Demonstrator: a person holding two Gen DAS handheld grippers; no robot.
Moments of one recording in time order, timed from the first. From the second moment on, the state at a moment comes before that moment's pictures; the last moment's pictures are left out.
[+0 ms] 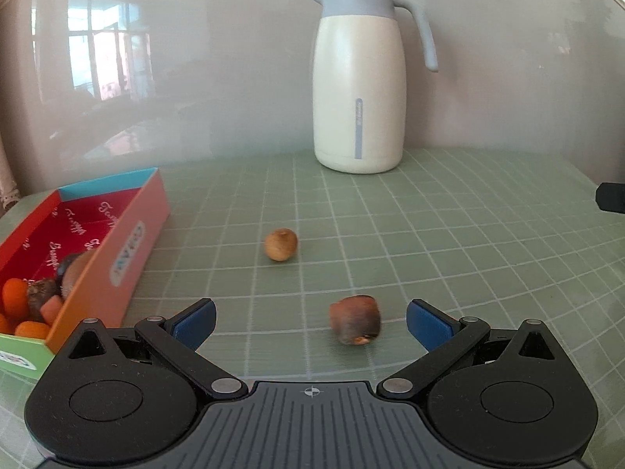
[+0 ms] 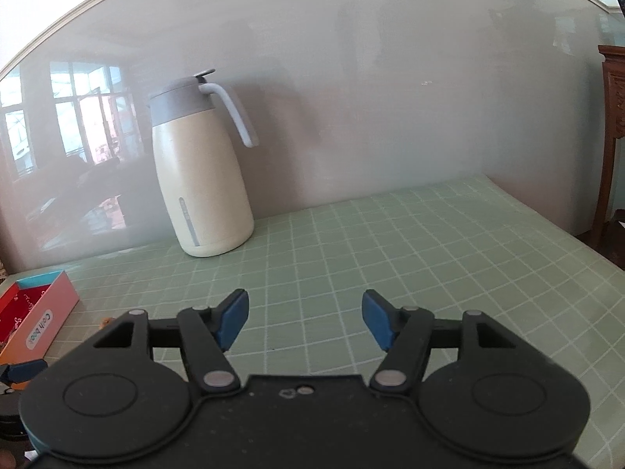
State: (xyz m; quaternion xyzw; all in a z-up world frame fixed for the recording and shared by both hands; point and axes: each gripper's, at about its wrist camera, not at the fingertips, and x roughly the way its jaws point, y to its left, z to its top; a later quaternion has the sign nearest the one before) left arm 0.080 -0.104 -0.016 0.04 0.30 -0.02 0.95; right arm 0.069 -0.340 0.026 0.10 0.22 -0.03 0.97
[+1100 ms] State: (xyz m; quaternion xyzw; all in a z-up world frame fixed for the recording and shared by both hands) left arm 0.077 -0.119 -0.013 0.07 0.29 -0.06 0.95; right arm 0.061 -0.349 0.025 0.10 0.22 -0.04 0.97
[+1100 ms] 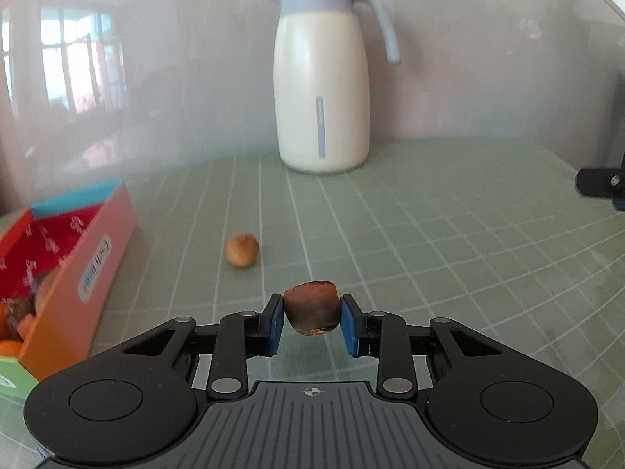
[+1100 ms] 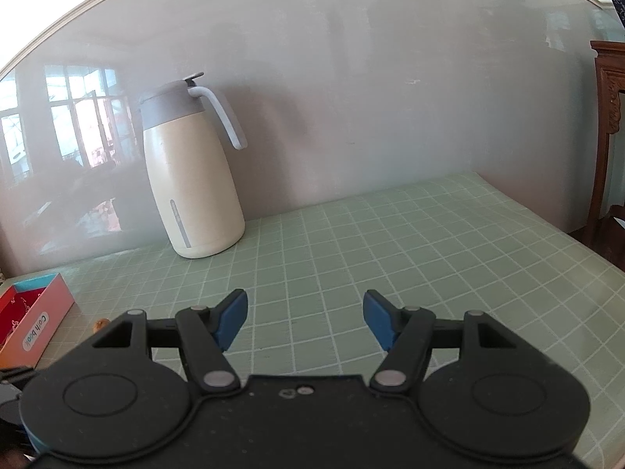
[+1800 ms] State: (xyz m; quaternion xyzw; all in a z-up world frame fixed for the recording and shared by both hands) left arm 0.066 -0.080 0.014 0.06 0.25 -0.04 0.97; right arm 0.071 -0.333 0.024 0.09 0.22 -0.03 0.97
